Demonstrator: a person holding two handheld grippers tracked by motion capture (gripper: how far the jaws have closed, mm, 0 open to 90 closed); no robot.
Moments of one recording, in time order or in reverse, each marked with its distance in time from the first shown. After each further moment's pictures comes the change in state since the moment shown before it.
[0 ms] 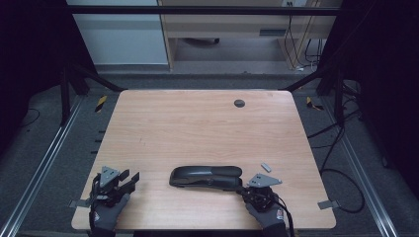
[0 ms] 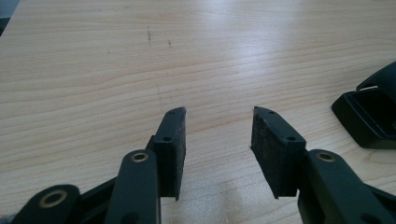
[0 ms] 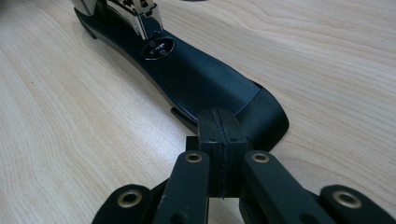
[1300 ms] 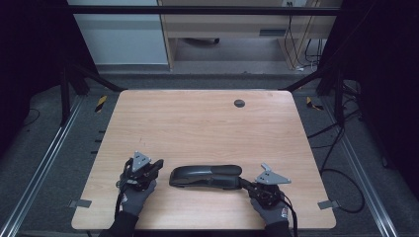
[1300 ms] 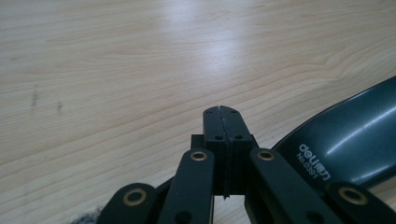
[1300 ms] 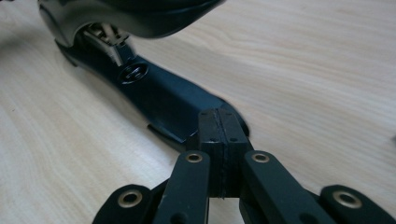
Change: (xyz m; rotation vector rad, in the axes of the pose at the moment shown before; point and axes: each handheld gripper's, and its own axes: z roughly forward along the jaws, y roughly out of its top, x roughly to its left) left arm -0.060 0.042 0.045 -0.005 -0.143 0.098; right arm -0.012 0.002 -0.011 -0.077 -0.056 0.037
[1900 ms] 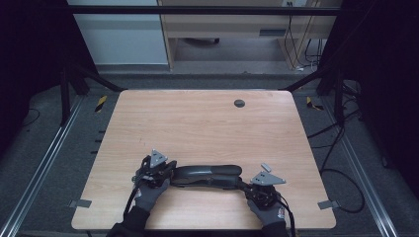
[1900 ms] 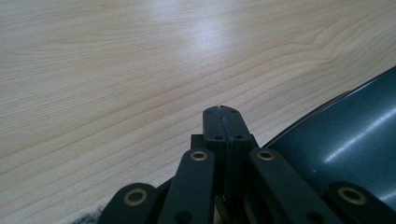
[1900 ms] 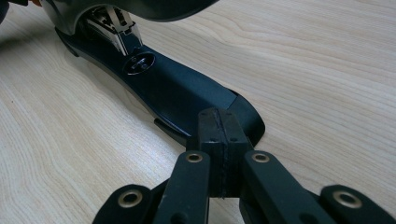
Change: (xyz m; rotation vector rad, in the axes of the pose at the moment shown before) left arm -0.020 0.001 0.036 0.073 -0.055 0.043; right arm 0.006 -0.002 0.007 0.027 0.005 -0.013
